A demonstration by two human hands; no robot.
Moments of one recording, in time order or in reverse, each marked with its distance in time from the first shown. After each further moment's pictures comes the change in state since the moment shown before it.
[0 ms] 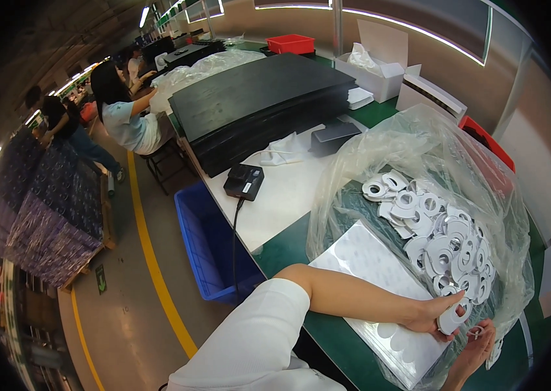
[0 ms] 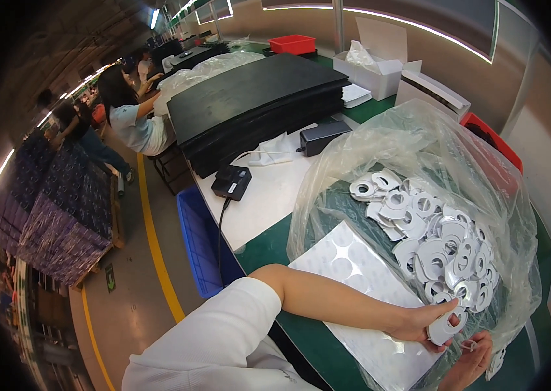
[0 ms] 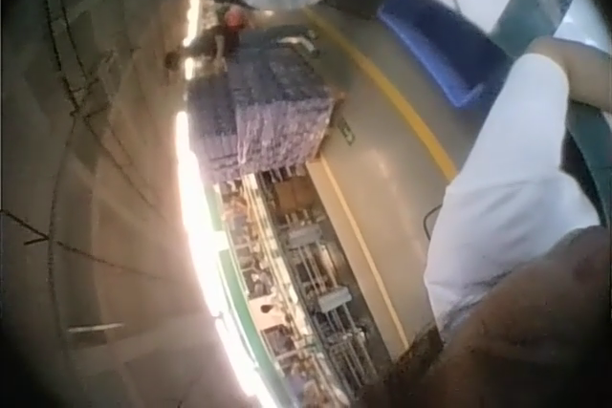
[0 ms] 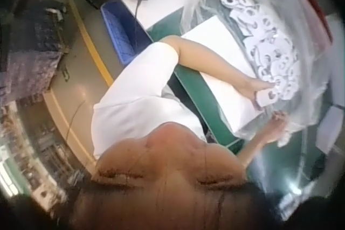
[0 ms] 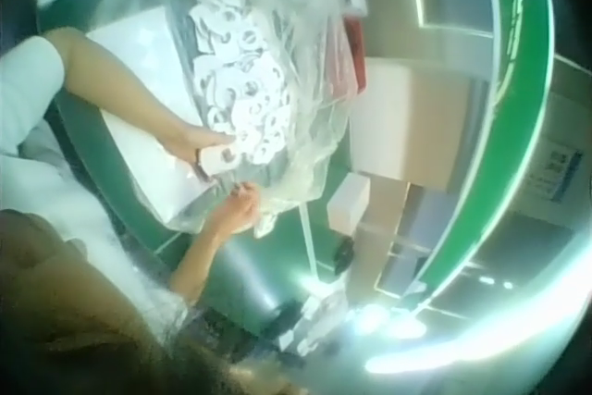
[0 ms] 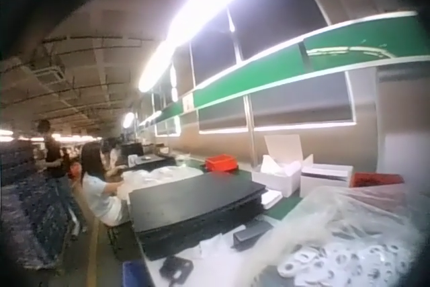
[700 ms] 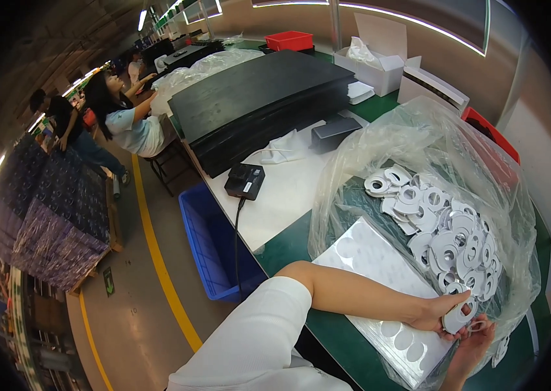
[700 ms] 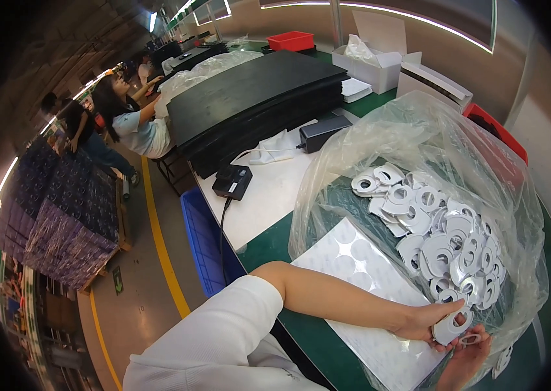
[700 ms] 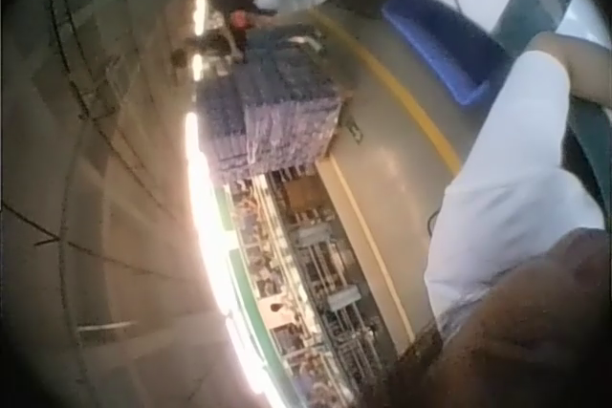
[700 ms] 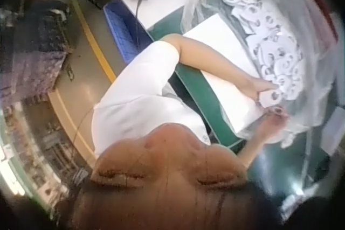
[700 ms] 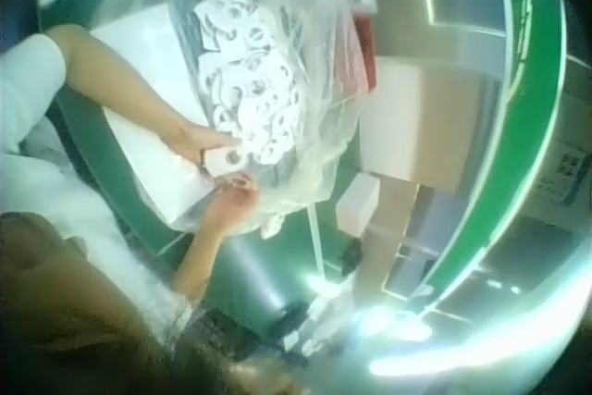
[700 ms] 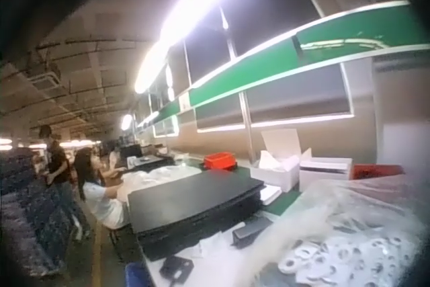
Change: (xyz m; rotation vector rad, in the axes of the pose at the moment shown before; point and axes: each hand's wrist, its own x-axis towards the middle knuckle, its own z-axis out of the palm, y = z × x) left_hand 0.002 -0.004 -0.004 0.075 -0.063 0.008; right_hand -0.006 -0.003 0.018 0.397 0.033 0.295
